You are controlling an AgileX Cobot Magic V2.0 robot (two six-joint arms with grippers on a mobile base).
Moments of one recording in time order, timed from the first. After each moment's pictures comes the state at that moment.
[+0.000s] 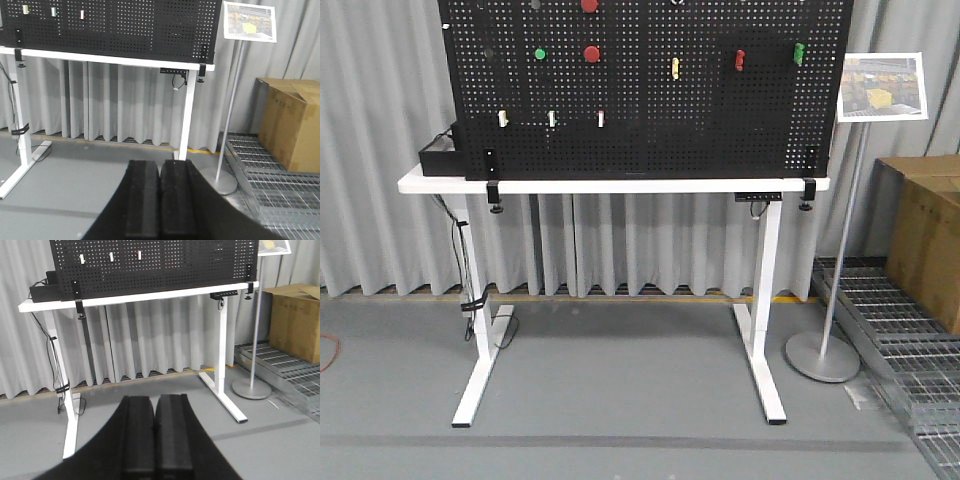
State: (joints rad) left arm -0.23 -0.01 0.03 0.00 0.10 0.04; right arm 0.02 -0.02 0.03 0.01 0.10 -0.11
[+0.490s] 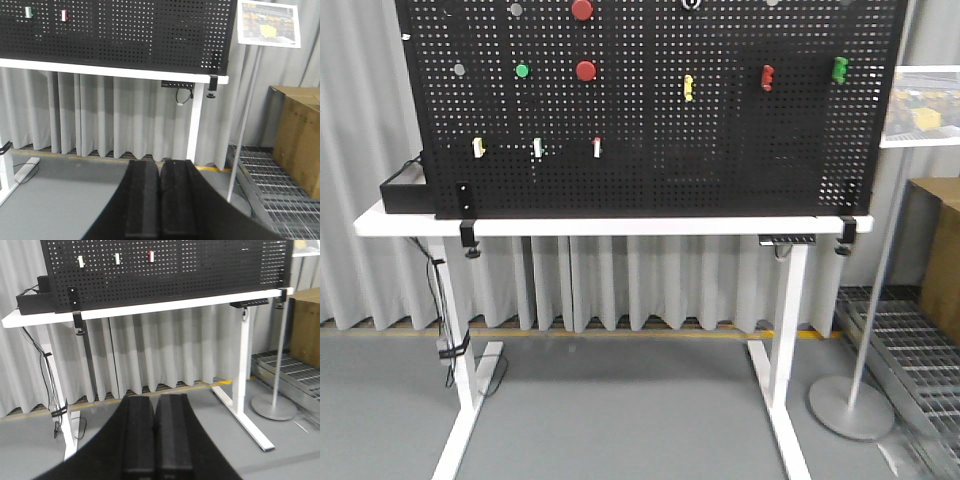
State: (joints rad) left arm -0.23 -0.01 0.03 0.00 0.10 0.04; right arm 0.02 -0.02 0.03 0.01 0.10 -0.10
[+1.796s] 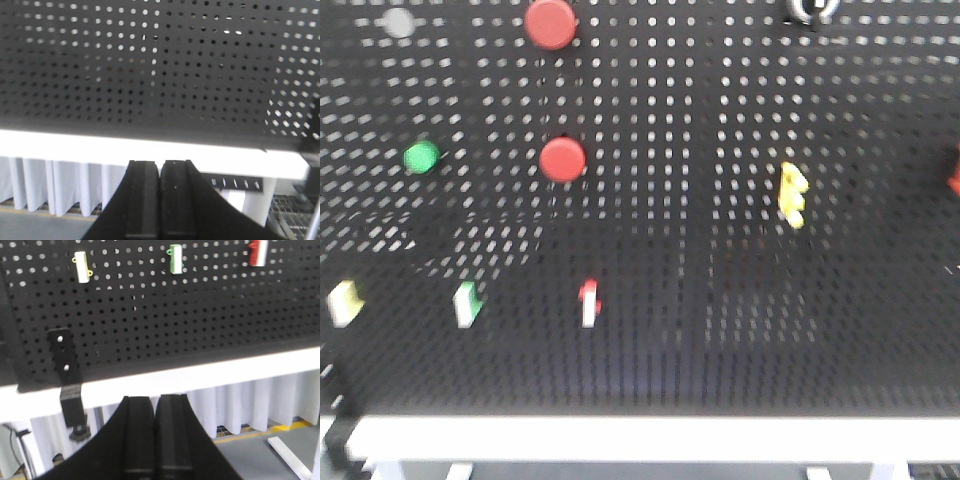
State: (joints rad) left arm -0.23 -0.01 0.03 0.00 0.10 0.04; right arm 0.02 -0.02 0.03 0.01 0.10 -0.10
